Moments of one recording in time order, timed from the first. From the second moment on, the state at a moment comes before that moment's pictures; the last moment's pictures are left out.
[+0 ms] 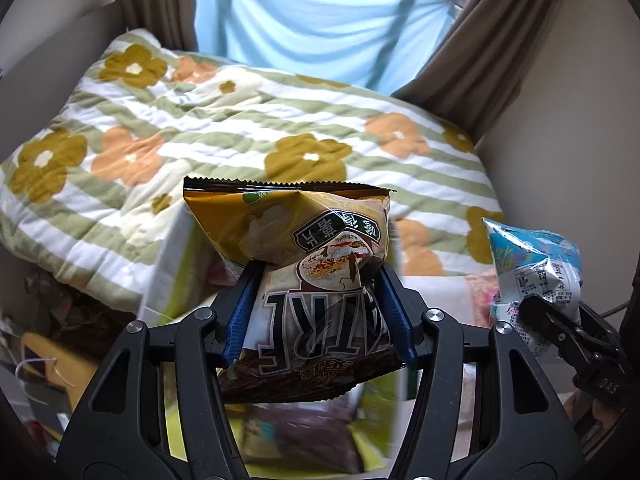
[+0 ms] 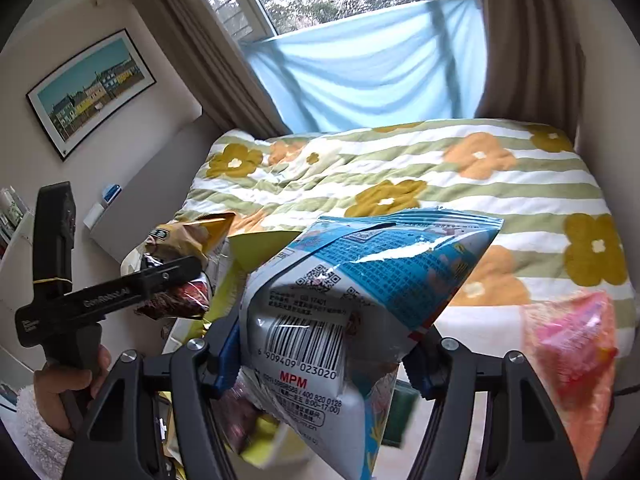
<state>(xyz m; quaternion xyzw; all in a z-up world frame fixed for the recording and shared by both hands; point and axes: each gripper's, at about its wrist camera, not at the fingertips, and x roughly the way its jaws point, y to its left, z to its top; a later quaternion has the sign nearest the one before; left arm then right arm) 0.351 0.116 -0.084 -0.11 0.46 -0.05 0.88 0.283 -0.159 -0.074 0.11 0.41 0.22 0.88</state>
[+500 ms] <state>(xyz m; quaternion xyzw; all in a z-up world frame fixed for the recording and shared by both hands) 0.416 0.170 -0.161 -0.03 0.52 -0.09 0.85 0.327 -0.074 -0.123 0.10 0.46 0.17 0.87</state>
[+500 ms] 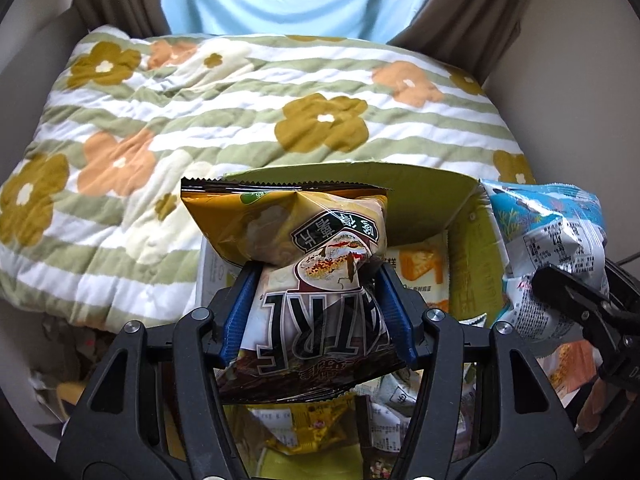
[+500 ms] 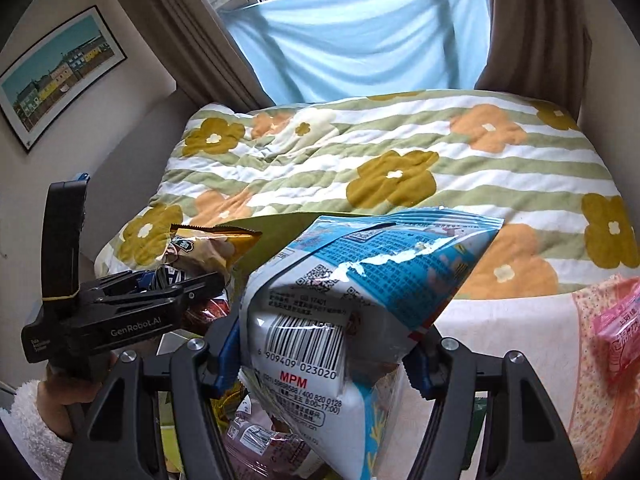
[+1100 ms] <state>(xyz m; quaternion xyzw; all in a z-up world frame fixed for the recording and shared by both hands) 0.366 0.191 -0.155 -0.03 0.51 -0.03 0.86 0.341 -0.054 -0.139 0.01 0.49 0.20 0.85</state>
